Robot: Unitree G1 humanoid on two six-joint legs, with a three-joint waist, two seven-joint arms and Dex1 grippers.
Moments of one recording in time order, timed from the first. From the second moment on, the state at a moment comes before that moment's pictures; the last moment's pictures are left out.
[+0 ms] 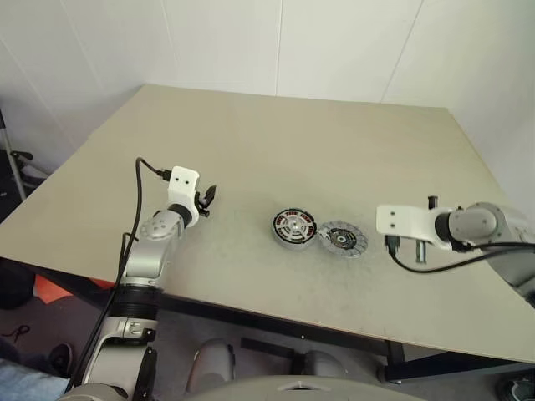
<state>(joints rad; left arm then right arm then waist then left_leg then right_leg) -0.38 0.24 0.04 0.17 -0.09 0.35 -0.28 -0.25 -1.18 0.33 -0.04 -0.12 0.21 0.95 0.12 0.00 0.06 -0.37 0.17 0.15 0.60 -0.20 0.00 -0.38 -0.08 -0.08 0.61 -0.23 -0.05</state>
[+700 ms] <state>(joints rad) -0.33 0.27 0.05 0.18 -0.09 0.34 -0.27 -0.44 -0.84 0.28 -0.18 -0.05 0.32 0.99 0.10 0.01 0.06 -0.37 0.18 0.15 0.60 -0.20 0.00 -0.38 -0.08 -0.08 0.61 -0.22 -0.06</state>
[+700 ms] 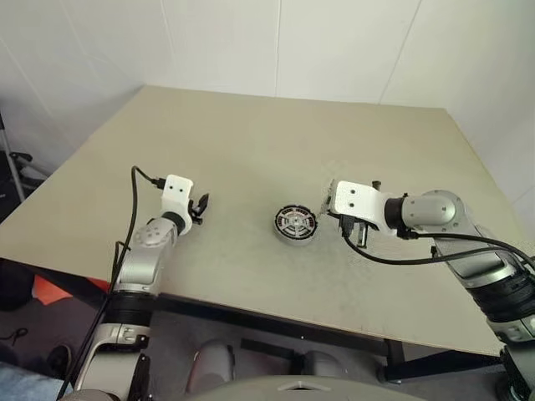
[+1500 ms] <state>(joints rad) -0.35 0.29 0.05 0.18 -0.09 0.34 -0.26 -0.42 -0.50 0.34 -0.02 -0.11 0.34 0.78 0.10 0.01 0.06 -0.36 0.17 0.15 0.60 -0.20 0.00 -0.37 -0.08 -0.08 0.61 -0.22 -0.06</state>
